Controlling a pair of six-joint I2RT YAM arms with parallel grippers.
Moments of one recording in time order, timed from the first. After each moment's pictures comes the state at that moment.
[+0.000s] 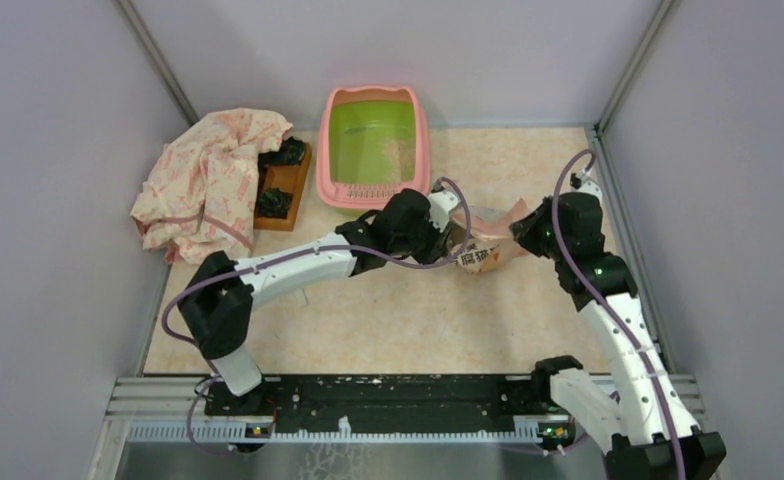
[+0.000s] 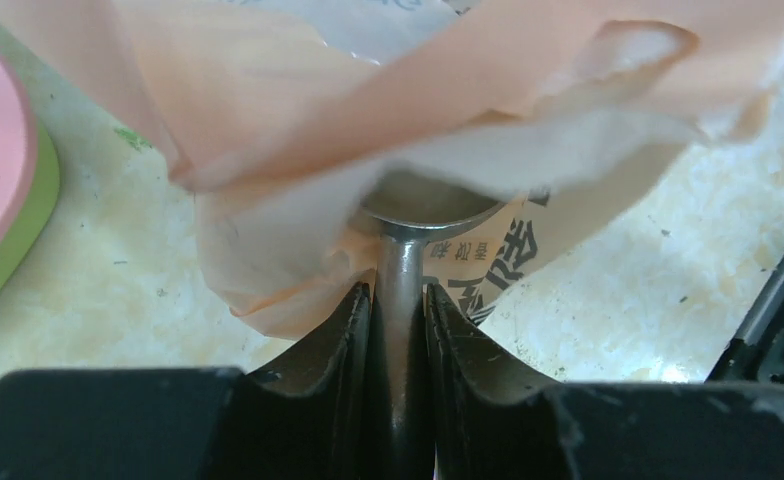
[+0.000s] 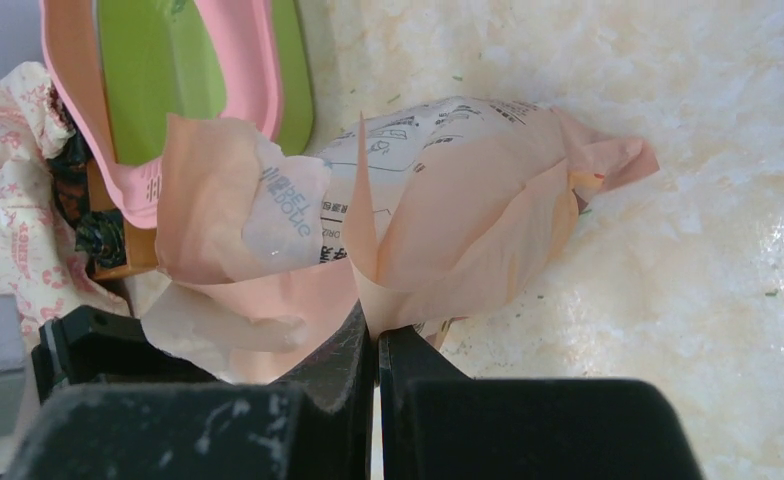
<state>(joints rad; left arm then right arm) -0.96 1.74 1.31 -0.17 0.01 -0.11 0.18 0.82 0.89 -0.59 0.02 0.69</state>
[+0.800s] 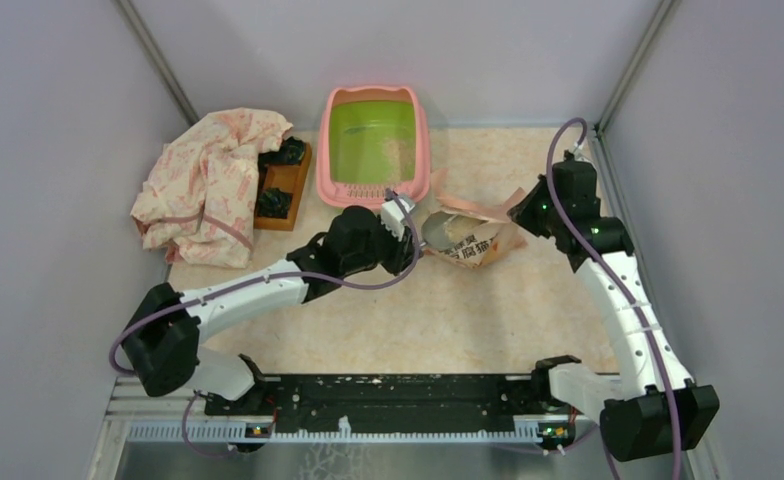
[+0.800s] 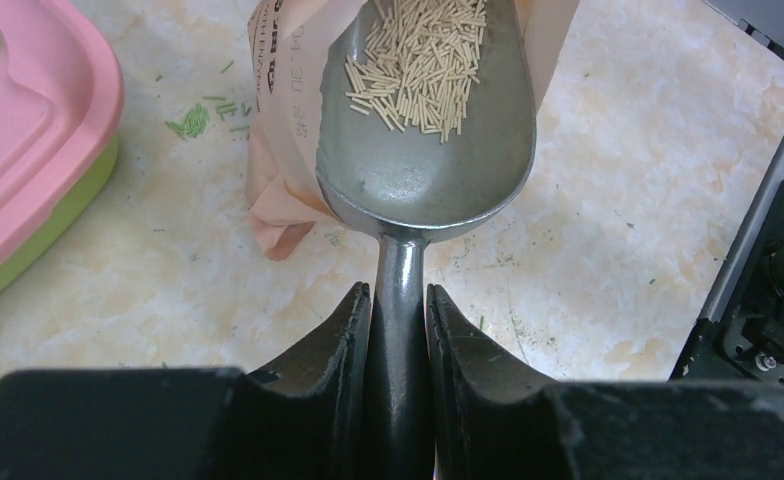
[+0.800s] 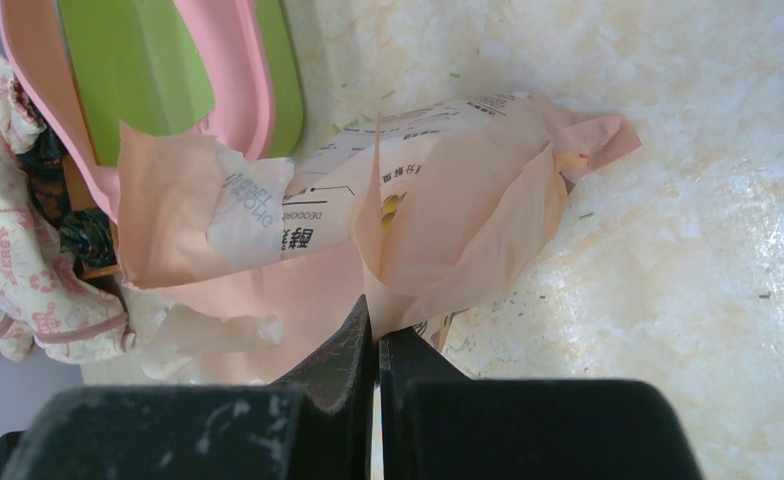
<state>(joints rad) -0.88 1.42 0.93 0.12 0.10 -0.14 0.15 1.05 1.10 -0.69 -0.01 0.67</state>
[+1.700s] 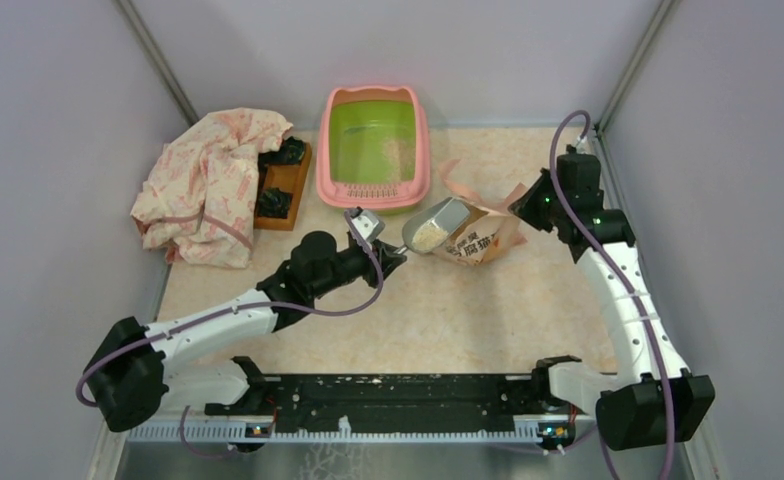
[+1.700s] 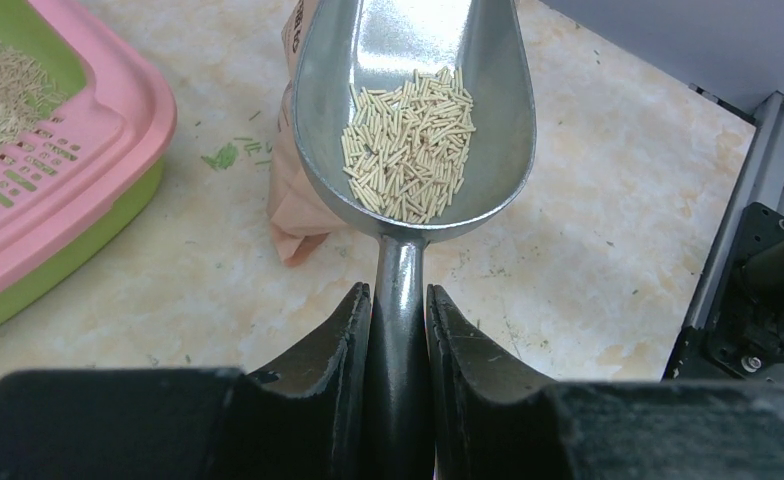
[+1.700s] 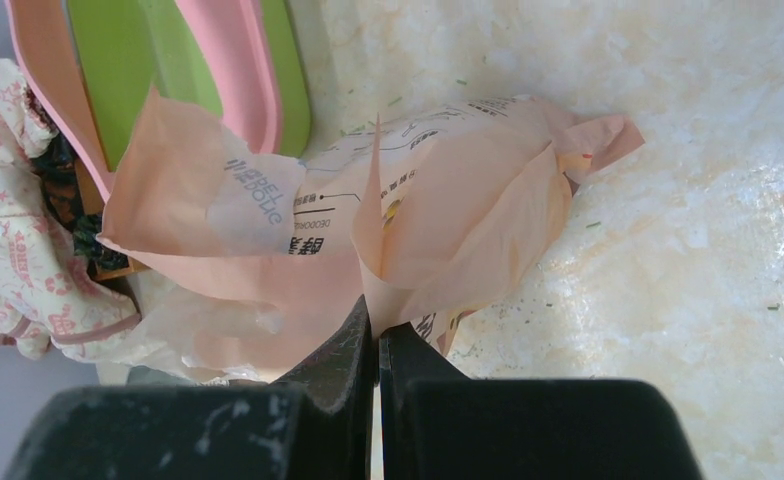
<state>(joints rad) -0.86 1.17 0.63 0.39 0.10 -0.15 0.11 1.10 1.14 -0.70 -0.07 0.67</state>
